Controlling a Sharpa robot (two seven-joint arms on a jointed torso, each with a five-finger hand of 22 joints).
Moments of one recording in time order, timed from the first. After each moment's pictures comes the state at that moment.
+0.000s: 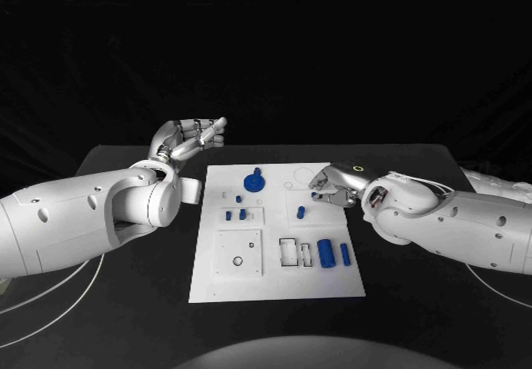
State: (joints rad) left arm 1.32 -0.80 -0.22 1.49 0.02 -0.56 0.54; left_hand 1.28 -0.12 -0.10 0.30 0.27 0.87 0.22 0.13 0.08 0.94 0.18 0.12 0.07 0.68 0.17 0.46 0.33 0.17 0.67 0.28 0.11 0.69; right arm 1.21 -0.81 -0.20 1.46 -1.59 -0.40 -0.15; right_hand 1.51 0.00 0.16 0.22 0.06 0.98 0.12 0.07 0.08 1.02 0.11 0.11 0.13 1.47 0.05 1.57 1.31 0.01 1.47 0.17 1.57 1.31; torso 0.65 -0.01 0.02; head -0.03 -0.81
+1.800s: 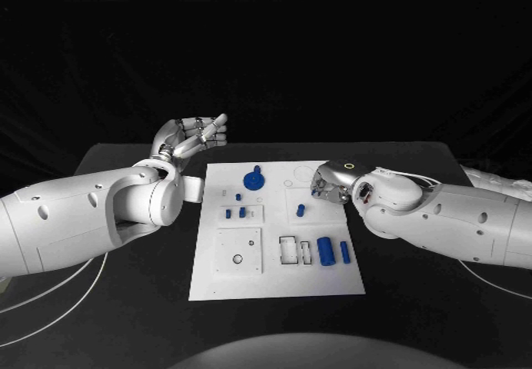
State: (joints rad) left arm 1.31 -0.80 -0.22 1.51 0.05 -0.56 0.54; left_hand 1.30 -0.07 -0.08 0.29 0.27 0.86 0.22 0.15 0.08 0.93 0.18 0.15 0.07 0.68 0.17 0.48 0.26 0.17 0.69 0.29 0.08 0.62; right arm 1.21 -0.75 -0.20 1.43 -1.67 -0.30 -0.29; right_hand 1.52 0.02 0.20 0.22 0.06 1.09 0.11 0.11 0.09 1.18 0.07 0.10 0.06 1.47 0.01 1.57 1.31 0.01 1.47 0.12 1.57 1.31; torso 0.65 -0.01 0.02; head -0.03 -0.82
